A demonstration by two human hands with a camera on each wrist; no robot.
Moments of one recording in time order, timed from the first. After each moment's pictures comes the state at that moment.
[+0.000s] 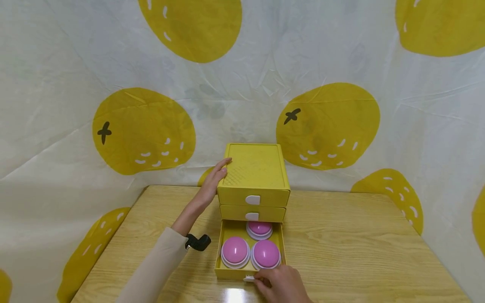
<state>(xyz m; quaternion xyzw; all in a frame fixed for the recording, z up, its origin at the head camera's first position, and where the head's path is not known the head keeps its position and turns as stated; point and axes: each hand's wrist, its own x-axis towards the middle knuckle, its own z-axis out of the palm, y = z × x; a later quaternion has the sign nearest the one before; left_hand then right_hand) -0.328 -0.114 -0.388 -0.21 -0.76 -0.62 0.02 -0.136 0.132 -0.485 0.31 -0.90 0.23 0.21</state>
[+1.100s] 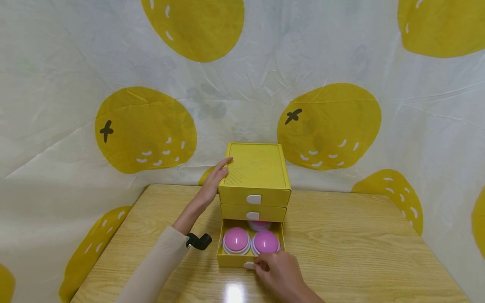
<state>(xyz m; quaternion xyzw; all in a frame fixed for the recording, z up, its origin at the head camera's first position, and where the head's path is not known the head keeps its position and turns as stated) -0.328 -0.115 -0.389 -0.21 -0.76 -0.62 0.02 -0.154 0.122 -0.474 0.25 -0.91 0.25 0.22</state>
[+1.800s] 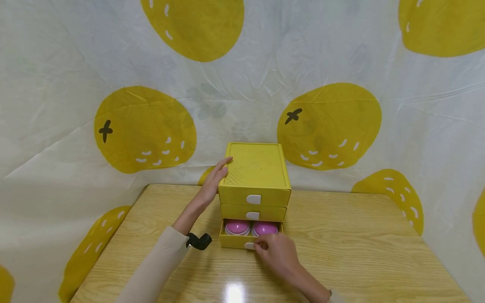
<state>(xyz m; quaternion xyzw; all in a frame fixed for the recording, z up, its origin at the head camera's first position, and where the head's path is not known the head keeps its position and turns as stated) -0.328 -0.113 -0.388 -0.21 -0.75 -0.62 0.02 -0.198 0.119 -0.477 0.19 -0.93 0.25 0.18</state>
